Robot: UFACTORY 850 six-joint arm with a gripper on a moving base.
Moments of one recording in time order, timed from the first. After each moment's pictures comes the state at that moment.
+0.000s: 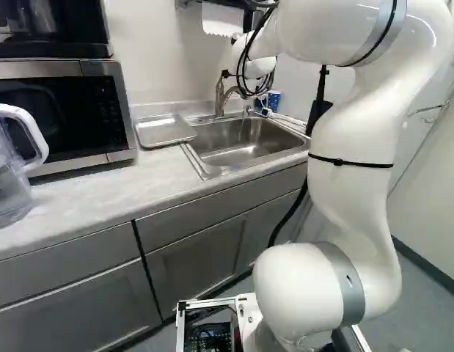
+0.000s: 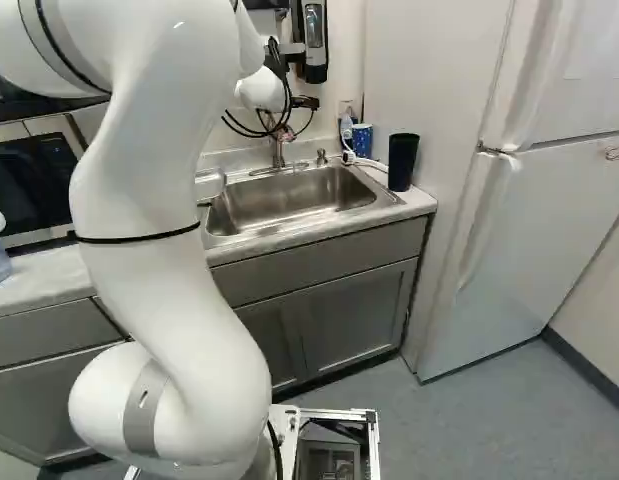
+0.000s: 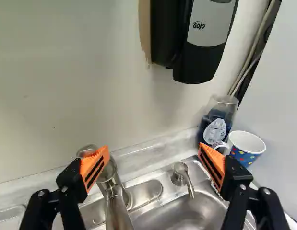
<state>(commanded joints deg) -0.6 -19.5 -80.2 0.0 16.3 0.0</state>
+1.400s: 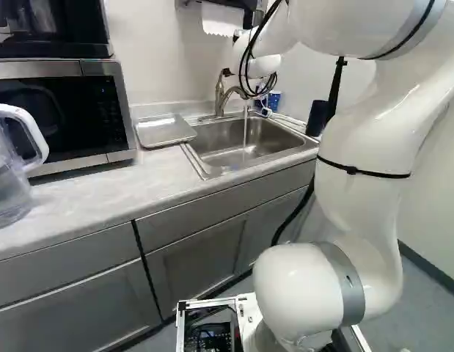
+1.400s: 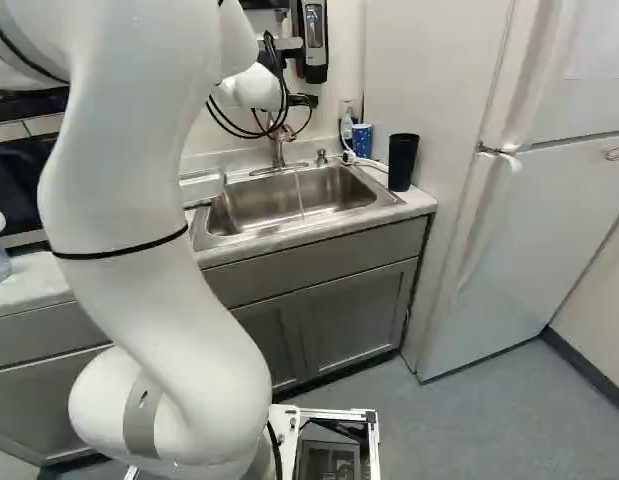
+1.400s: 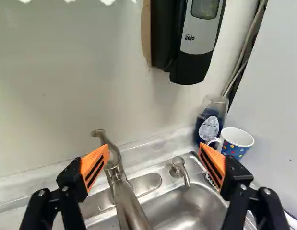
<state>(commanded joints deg) -0.6 -12.9 -72.7 0.0 17.1 0.0</state>
